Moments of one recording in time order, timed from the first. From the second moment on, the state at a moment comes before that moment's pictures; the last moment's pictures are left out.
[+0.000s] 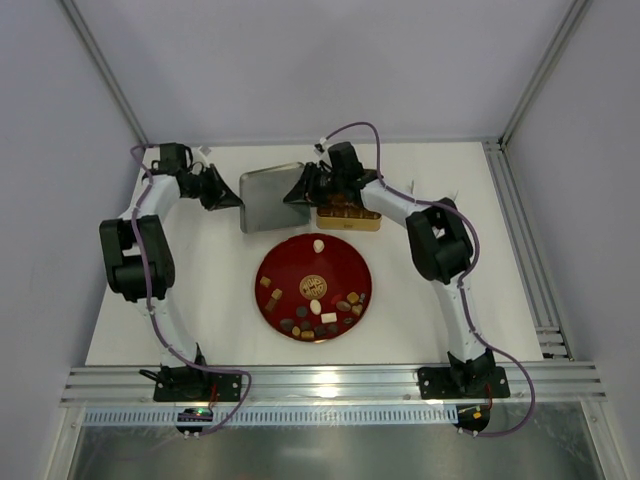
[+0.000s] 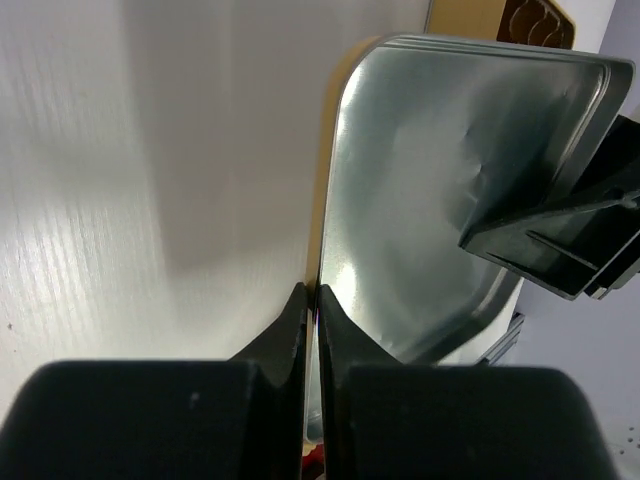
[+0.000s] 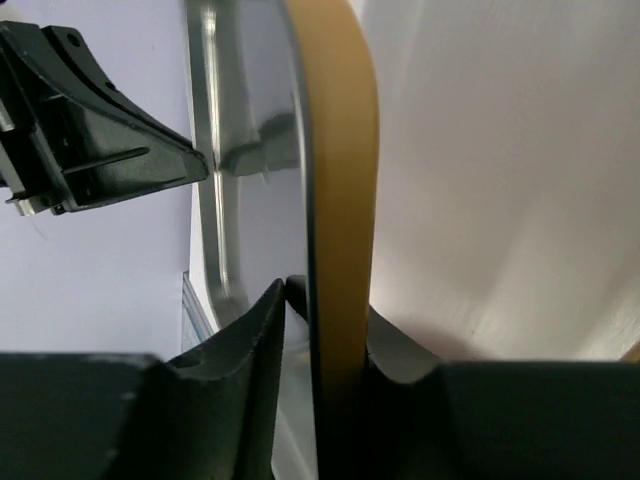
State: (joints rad) left arm 0.11 1.96 1.53 -0.57 0.71 -0.38; right arm 0.53 2.30 1.82 -0.07 -0.60 0.80
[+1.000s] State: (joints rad) left arm -0.51 1.12 1.18 -0.26 0.20 -0.08; right arm 0.36 1.86 1.68 -0.36 -0.58 0.84
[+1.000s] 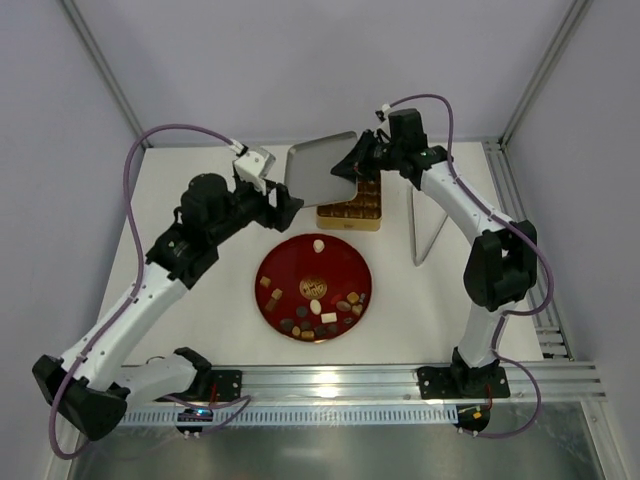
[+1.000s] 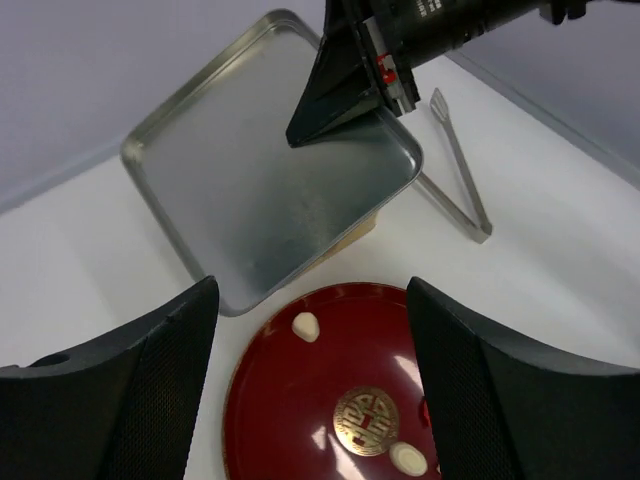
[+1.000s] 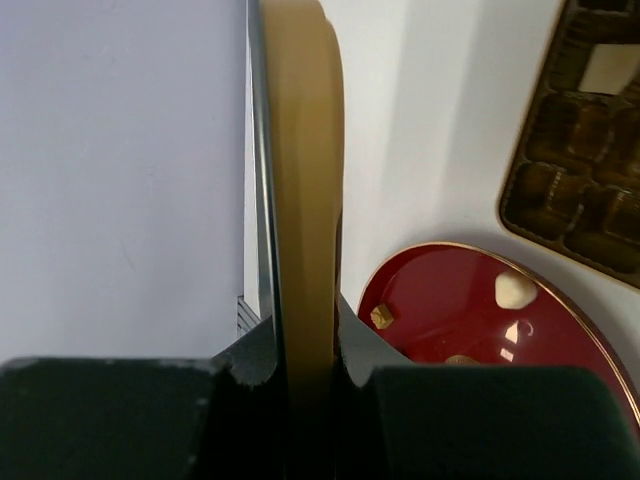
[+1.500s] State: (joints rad) left arm -0.93 1.17 0.81 0.31 -0.34 0.54; right arm 0.32 1.82 1.86 -0.67 -0.53 0.84
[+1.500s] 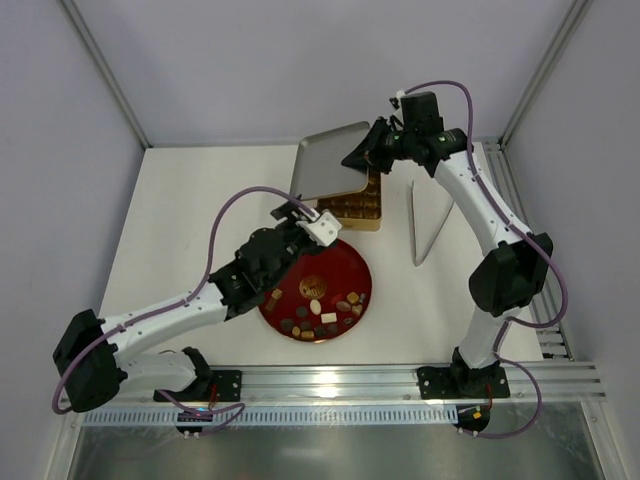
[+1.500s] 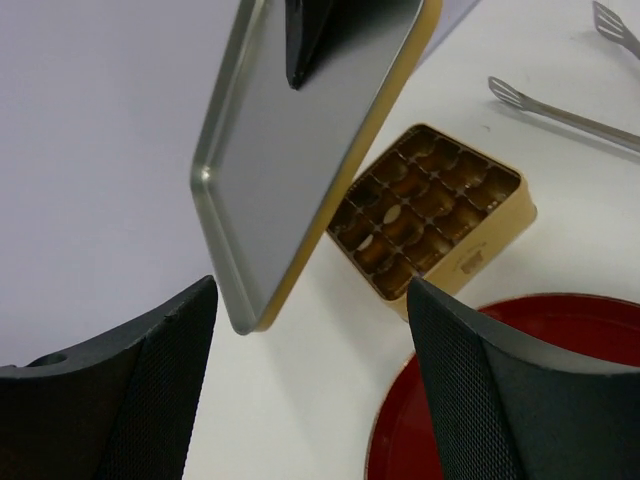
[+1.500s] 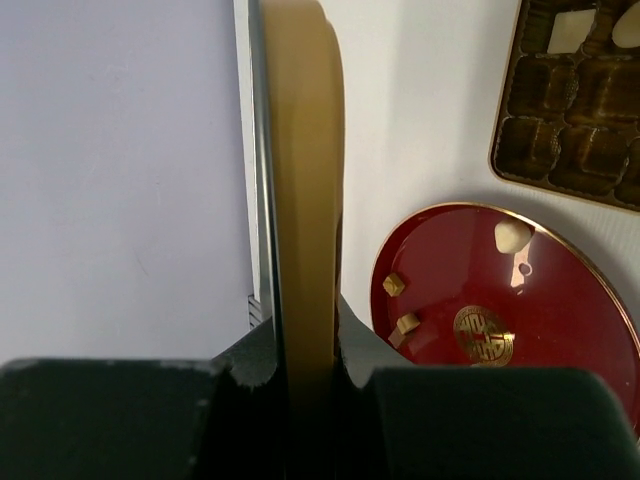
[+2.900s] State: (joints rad) left arm -0.96 1.52 0.85 0.94 -0.57 1.00; right arm 0.40 1.67 1.70 -0.64 -0.45 0.94
